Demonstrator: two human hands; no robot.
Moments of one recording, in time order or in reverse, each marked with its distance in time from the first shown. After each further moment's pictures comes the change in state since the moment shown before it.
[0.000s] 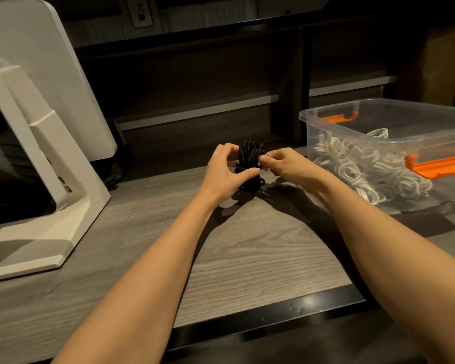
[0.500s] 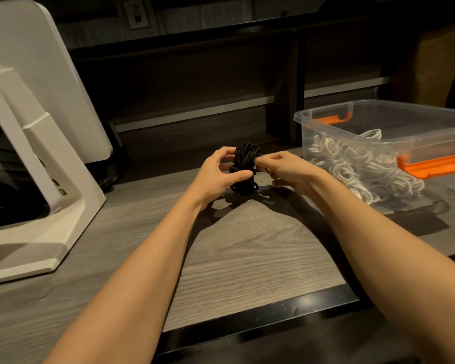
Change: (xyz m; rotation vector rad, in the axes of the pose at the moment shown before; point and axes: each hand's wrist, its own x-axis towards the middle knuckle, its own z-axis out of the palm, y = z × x) left_hand 0.001 0.002 -0.013 -0.180 -0.195 -0.141; right_hand -0.004 0.000 -0.001 0.276 -0.035 0.135
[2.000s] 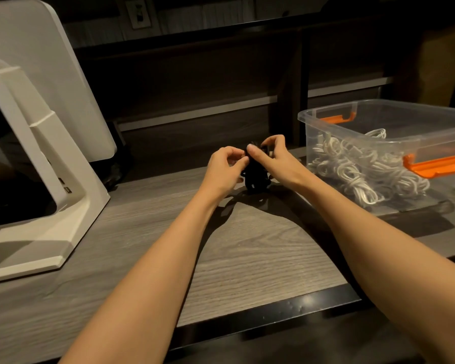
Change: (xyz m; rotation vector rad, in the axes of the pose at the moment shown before) left_hand 0.006 0.007 0.014 0.023 0.213 -0.005; right_hand 0.006 0.004 0.011 -0.098 0.119 -0.245
